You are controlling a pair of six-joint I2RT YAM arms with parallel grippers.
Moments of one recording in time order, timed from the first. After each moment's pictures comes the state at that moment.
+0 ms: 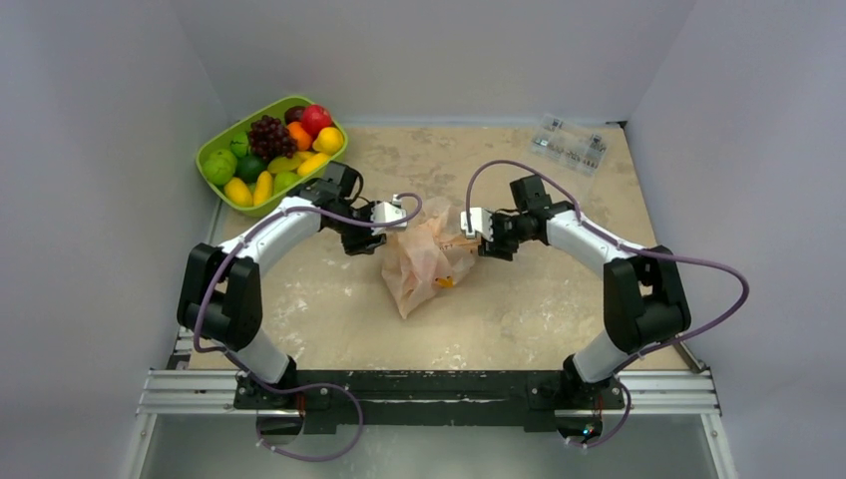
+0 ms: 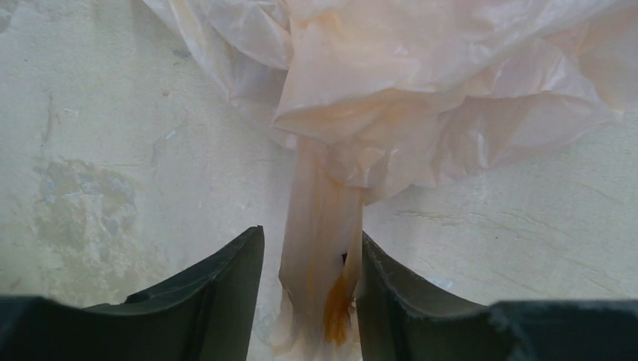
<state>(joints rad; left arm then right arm) -0.36 1.62 1.16 -0.70 0.49 1.04 0.31 1.59 1.00 -0.51 -0.54 -1.21</state>
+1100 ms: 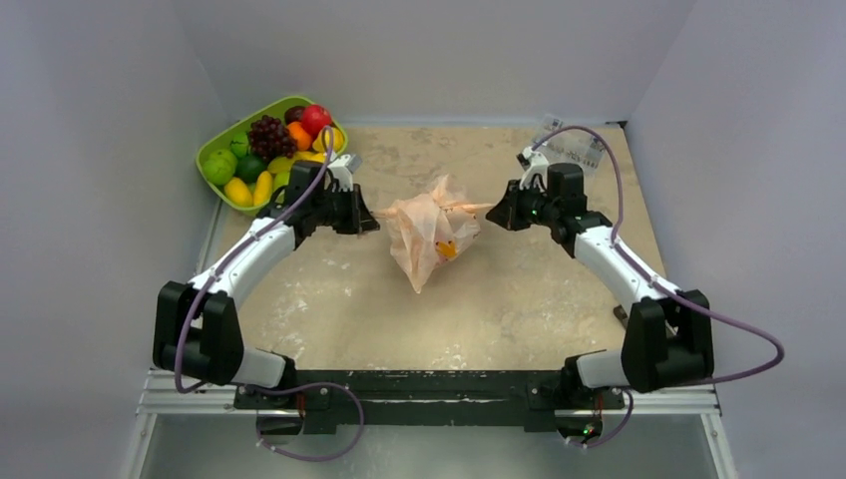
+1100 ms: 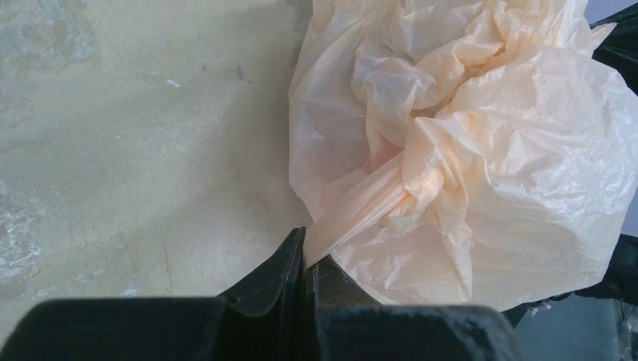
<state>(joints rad) -0.27 1.40 1.01 -0.34 0.49 -0.30 0.19 1.34 0.92 -0.16 -0.48 0.22</state>
